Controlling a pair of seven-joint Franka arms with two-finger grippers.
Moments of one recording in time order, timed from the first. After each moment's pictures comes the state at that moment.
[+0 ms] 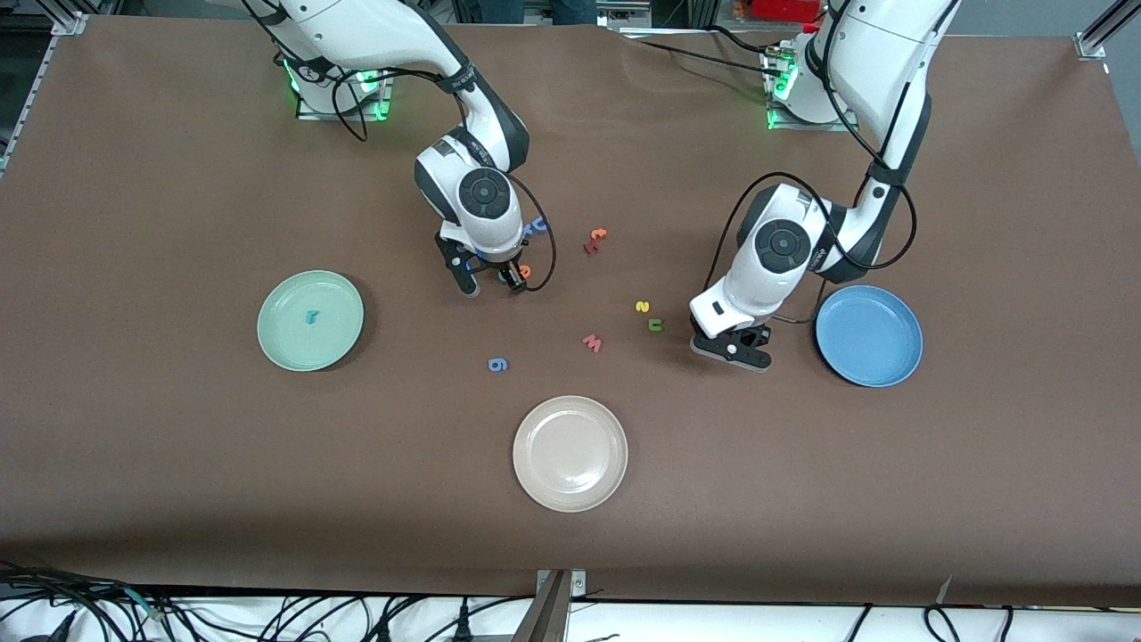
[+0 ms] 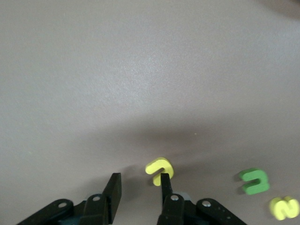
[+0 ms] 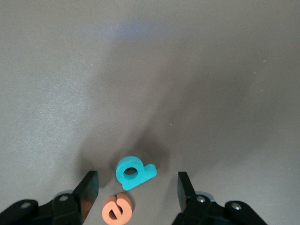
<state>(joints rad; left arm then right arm) -0.39 0.53 -0.02 -1.98 -0.03 2.57 -0.16 0.65 0.57 0.09 -1.96 -0.03 2.44 1.81</state>
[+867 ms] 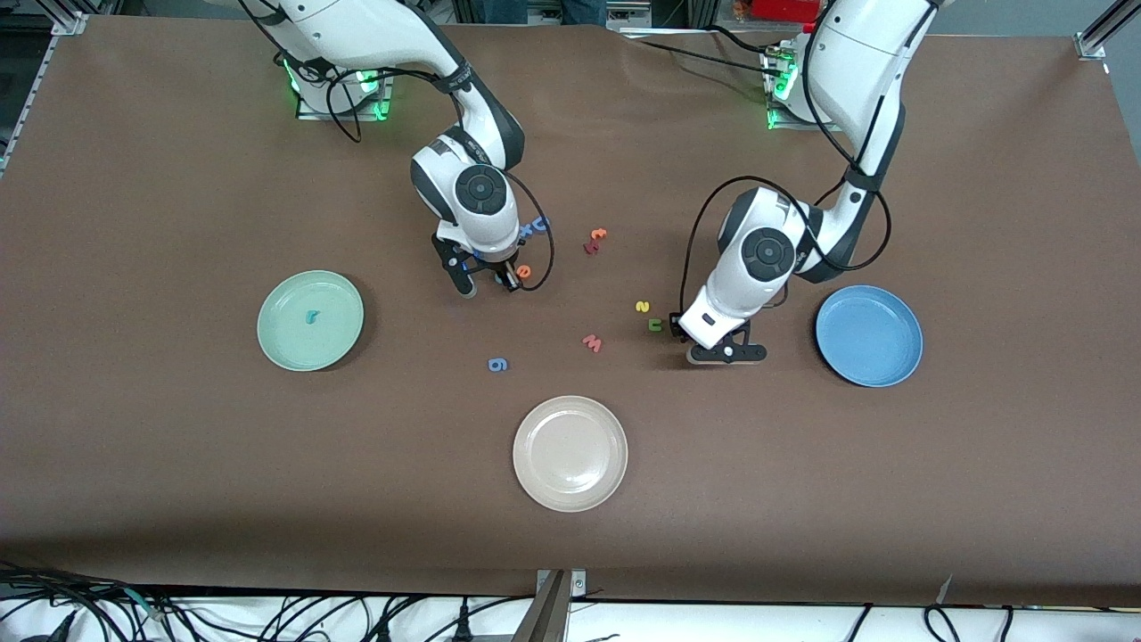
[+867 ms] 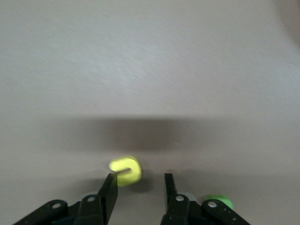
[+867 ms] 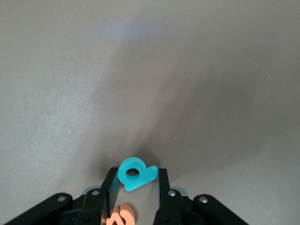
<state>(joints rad) -0.44 0.58 0.00 -1.95 -0.12 2.57 -0.40 0.65 0.56 0.07 -1.97 -0.07 2.46 1.79</state>
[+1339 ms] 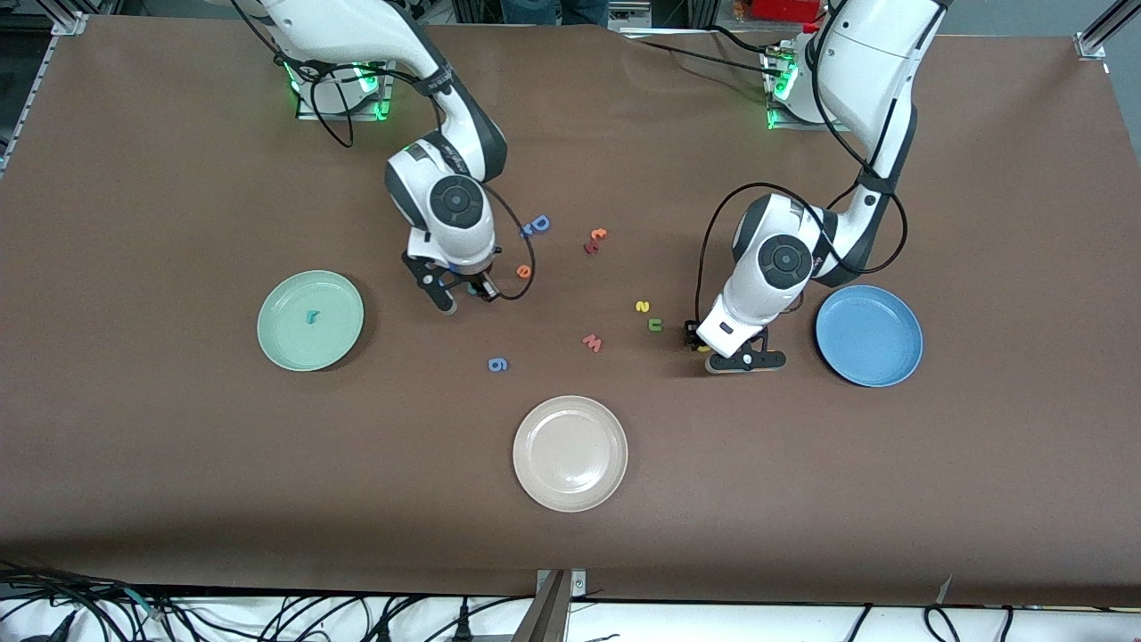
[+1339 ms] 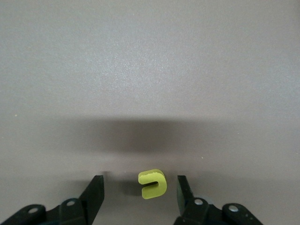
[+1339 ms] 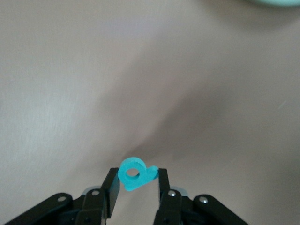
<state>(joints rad) -0.44 0.58 0.03 -1.95 -0.12 2.57 -0.41 0.65 0.48 -0.04 -1.94 -0.08 2.26 1.47</state>
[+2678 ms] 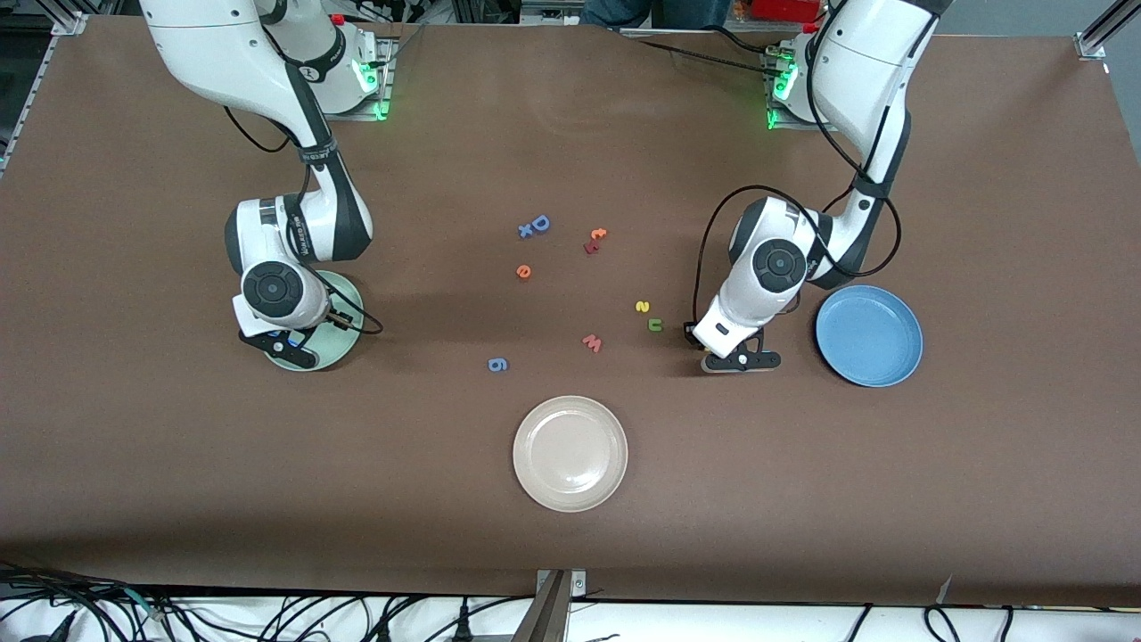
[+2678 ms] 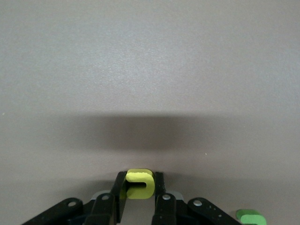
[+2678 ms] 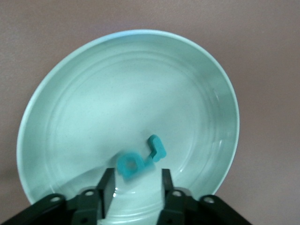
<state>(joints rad) -0.45 0.60 0.03 -1.94 -0.12 2.57 -0.36 0.53 0.52 -0.34 -1.97 -0.07 2.18 0.66</state>
